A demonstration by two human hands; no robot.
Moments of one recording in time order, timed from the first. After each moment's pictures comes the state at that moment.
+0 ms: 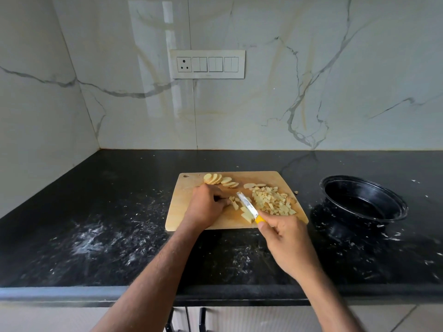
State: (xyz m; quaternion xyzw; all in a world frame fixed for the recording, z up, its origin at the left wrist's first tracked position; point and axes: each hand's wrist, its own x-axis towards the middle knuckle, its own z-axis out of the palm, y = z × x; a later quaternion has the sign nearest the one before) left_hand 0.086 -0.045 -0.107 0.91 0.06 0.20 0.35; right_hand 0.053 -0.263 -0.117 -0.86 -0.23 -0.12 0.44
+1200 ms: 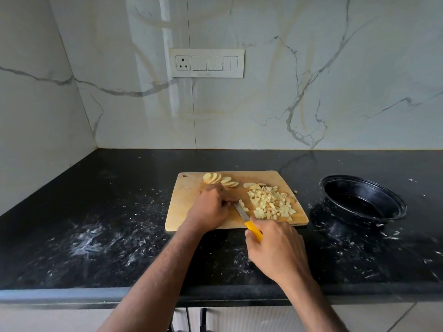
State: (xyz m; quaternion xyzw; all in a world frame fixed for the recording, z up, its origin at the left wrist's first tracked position) left_hand 0.090 -0.044 -0.114 0.95 -0.04 0.17 0.24; right_hand 0.028 -0.237 -0.102 -0.94 -0.20 -0.18 0.23
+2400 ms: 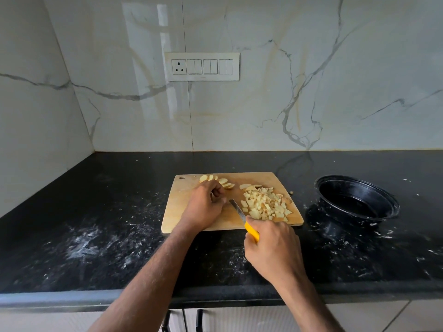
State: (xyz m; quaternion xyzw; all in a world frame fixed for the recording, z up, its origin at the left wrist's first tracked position) left_hand 0.092 -0.042 -0.111 0.90 0.00 0.25 0.35; right_hand 0.024 -0.236 -0.101 -0.93 -0.20 -0.21 0.24
